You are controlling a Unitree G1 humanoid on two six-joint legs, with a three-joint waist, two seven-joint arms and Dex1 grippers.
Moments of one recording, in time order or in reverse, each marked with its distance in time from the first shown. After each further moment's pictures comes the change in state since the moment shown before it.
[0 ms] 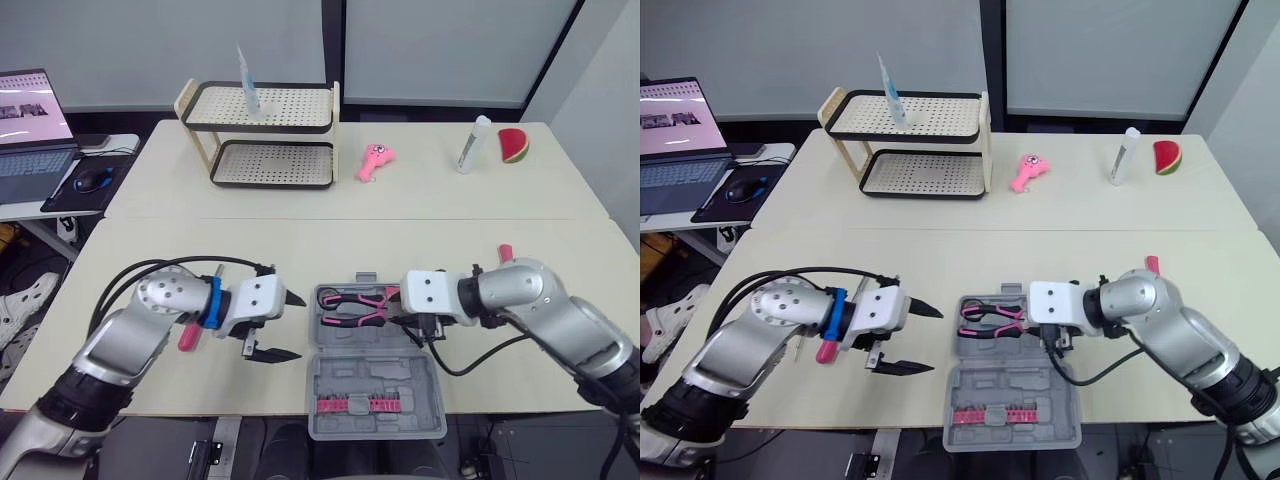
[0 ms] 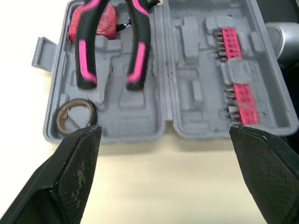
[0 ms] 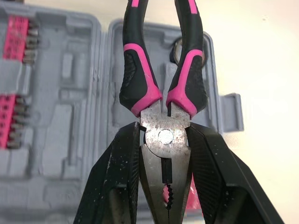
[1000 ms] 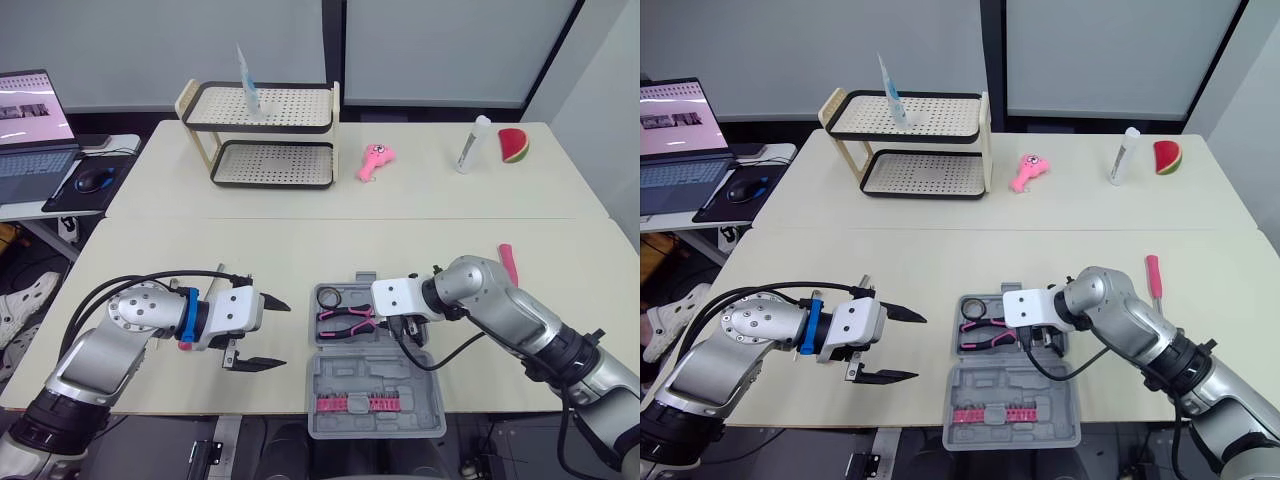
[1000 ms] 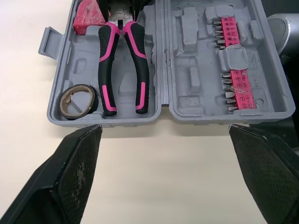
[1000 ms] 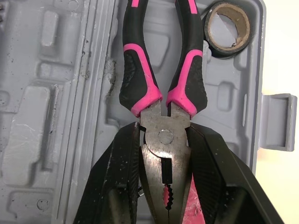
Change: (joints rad) left arm 0.094 0.017 0.065 0.006 -0.008 -0.070 0.029; right arm -0.106 0.219 0.189 0.261 -0.253 -0.046 0.055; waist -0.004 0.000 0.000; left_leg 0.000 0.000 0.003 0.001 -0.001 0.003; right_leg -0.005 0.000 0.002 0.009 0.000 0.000
